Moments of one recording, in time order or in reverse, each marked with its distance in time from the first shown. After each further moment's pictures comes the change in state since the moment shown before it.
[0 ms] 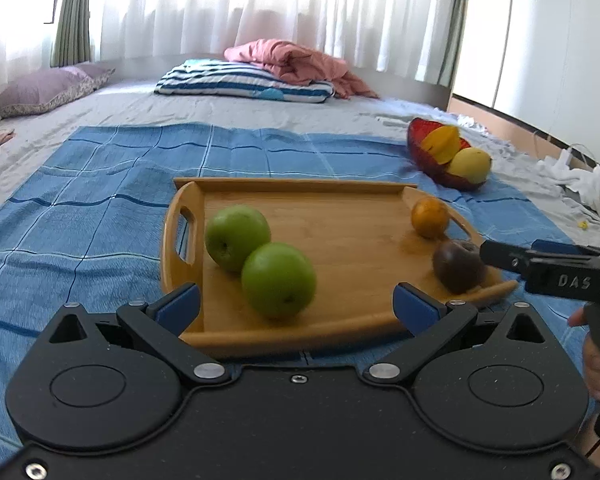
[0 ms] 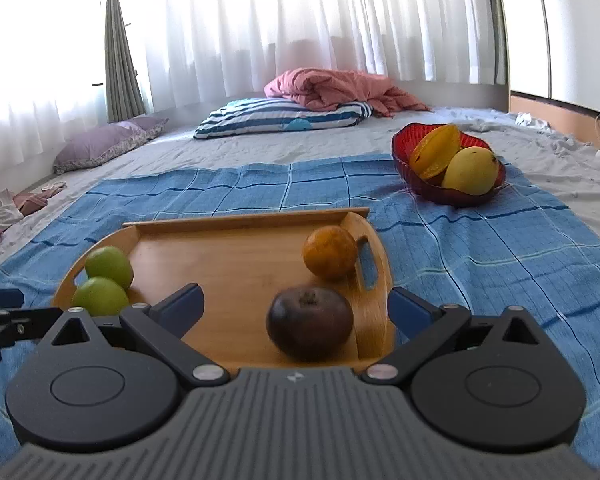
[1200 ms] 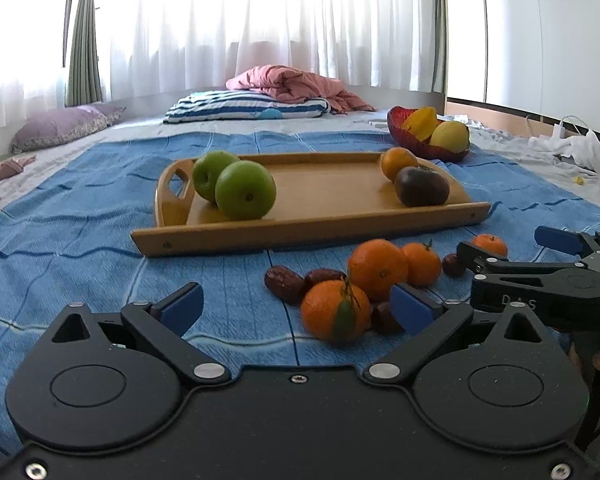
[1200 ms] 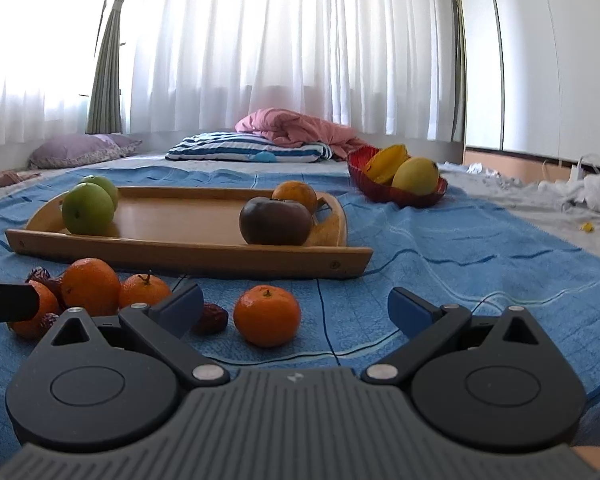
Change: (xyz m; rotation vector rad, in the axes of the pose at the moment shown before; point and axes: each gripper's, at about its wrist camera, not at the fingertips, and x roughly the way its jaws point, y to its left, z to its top) left arm -0.042 -0.054 -0.114 0.084 -0.105 0.071; right arm -0.045 0.014 -0.121 -0.106 -0.197 -0.159
